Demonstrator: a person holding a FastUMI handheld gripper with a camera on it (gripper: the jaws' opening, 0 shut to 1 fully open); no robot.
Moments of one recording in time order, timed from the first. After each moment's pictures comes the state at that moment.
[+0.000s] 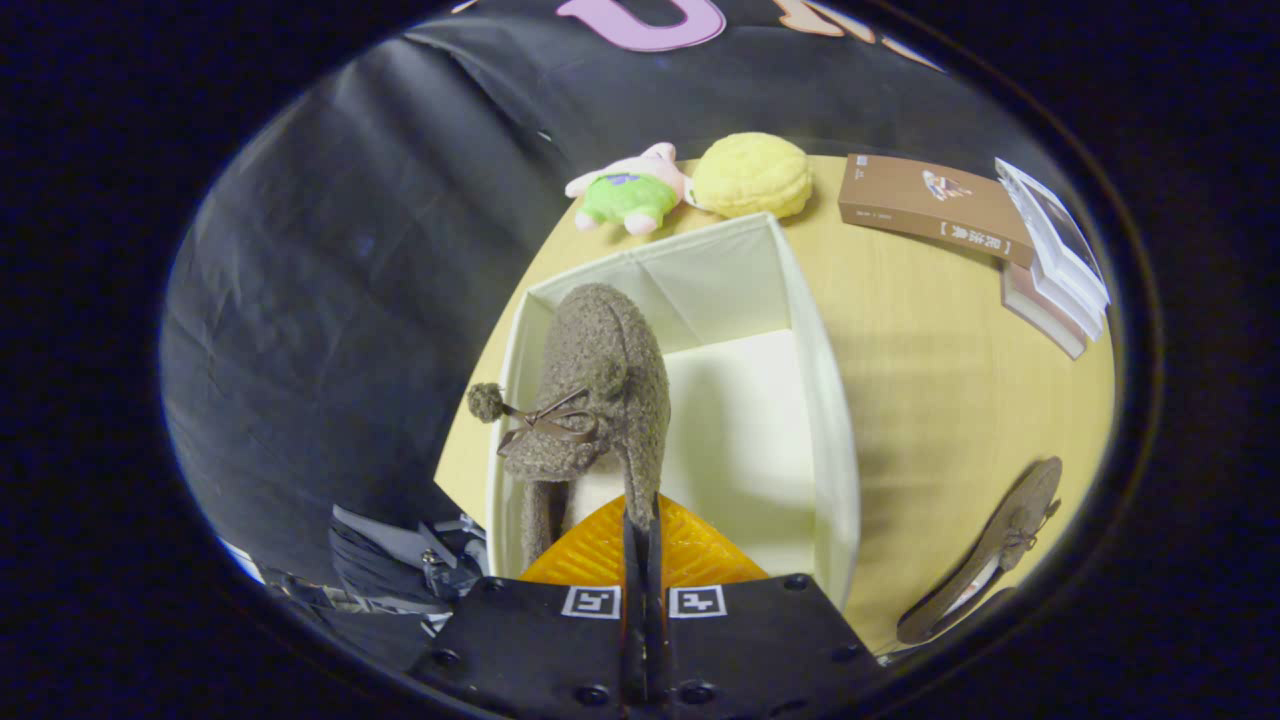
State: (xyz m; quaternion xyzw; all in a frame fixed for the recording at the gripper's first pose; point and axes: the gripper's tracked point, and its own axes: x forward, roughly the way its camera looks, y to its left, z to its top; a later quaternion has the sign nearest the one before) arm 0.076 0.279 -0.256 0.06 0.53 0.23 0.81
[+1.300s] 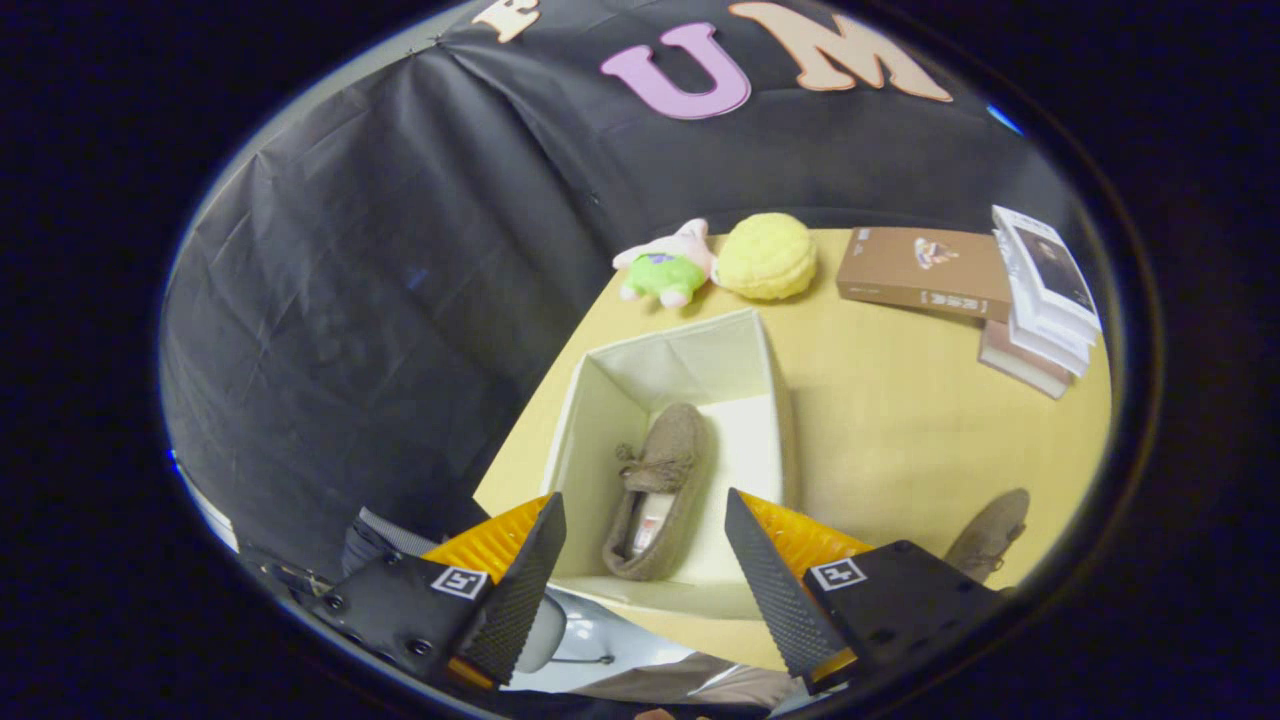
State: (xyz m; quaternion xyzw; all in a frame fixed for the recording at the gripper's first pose) arm 0.070 0.200 -0.156 0.12 0.43 0.28 0.85
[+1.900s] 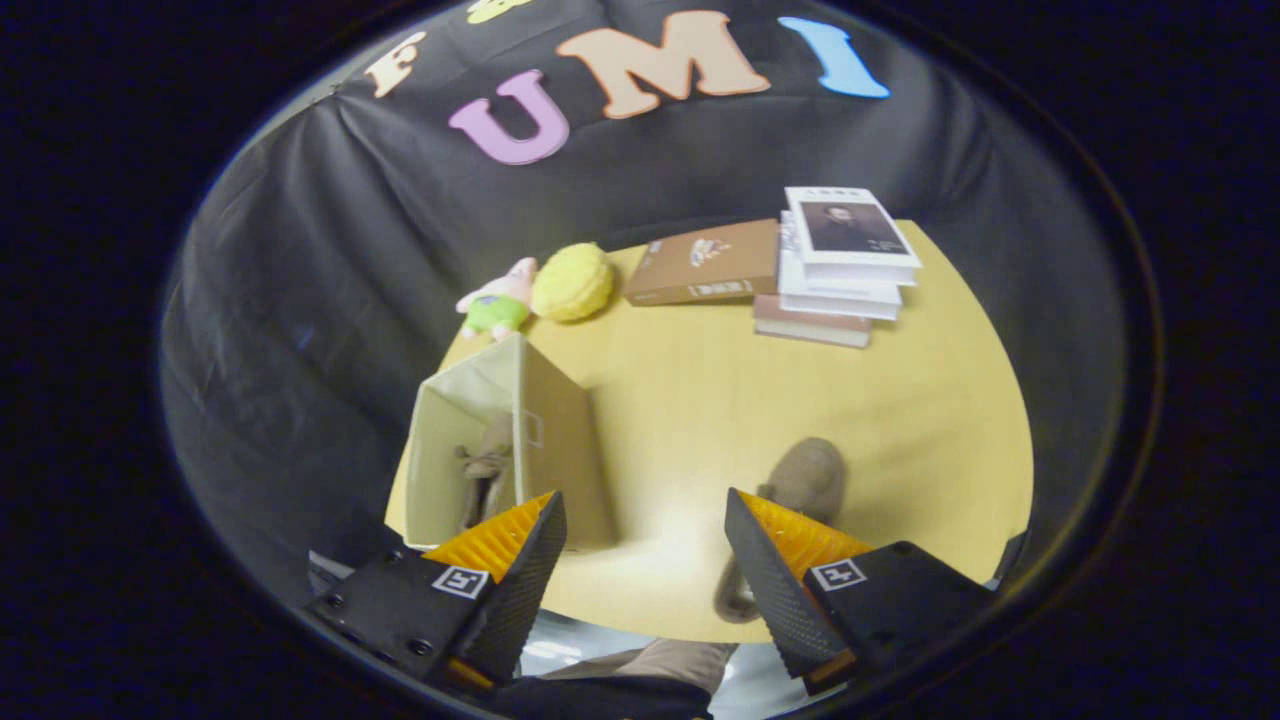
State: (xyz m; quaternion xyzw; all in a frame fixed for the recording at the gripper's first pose) arm 0.049 0.005 -0.192 0.13 0.45 0.08 0.88
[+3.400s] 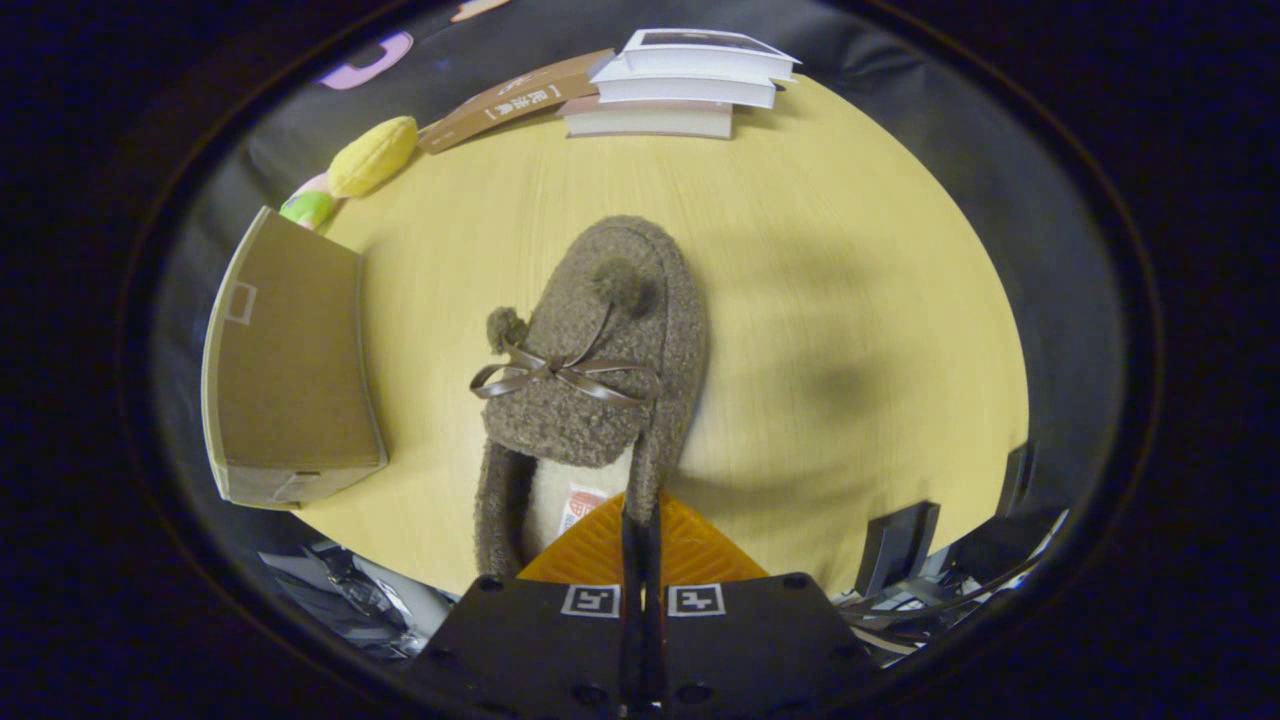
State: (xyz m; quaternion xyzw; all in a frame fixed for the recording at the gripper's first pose) arm -0.003 -0.080 -0.367 0.09 0.61 -0.04 0.79
